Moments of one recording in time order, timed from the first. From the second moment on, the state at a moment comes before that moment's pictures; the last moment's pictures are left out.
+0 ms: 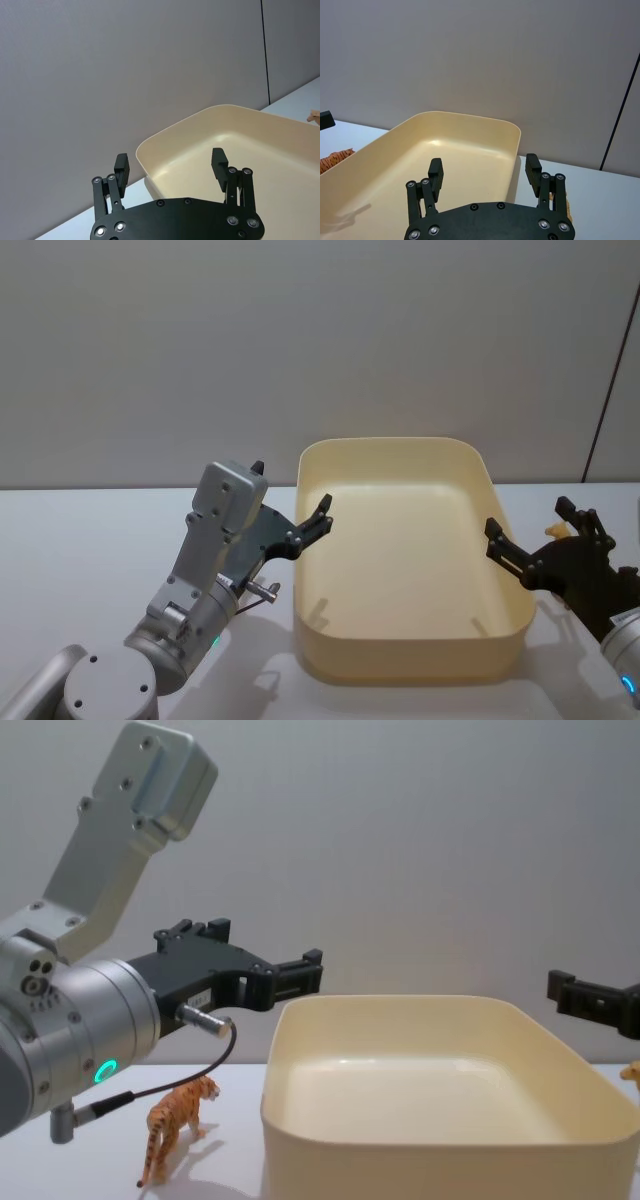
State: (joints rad) left arm -0.24 0.38 0.45 -1.63 -0.20 0.01 -0.01; right arm -0.01 0.34 -0.23 -1.77 0.29 0.03 0.07
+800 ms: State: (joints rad) left arm -0.24 0.38 0.45 -1.63 -0.20 0.01 -0.01; right arm -0.01 0.34 -0.22 -1.77 0.29 0.03 0.07
